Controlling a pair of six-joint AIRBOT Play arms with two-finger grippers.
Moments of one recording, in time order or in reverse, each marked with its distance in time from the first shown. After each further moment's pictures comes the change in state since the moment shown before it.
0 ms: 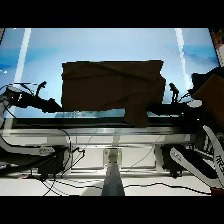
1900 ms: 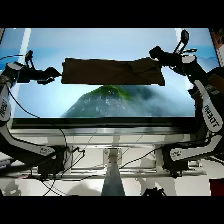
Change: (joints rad) left arm -0.163 -0.146 0.384 -0.103 0.481 -0.253; right arm 0.174 -0.546 0.788 0.063 -0.529 0.099
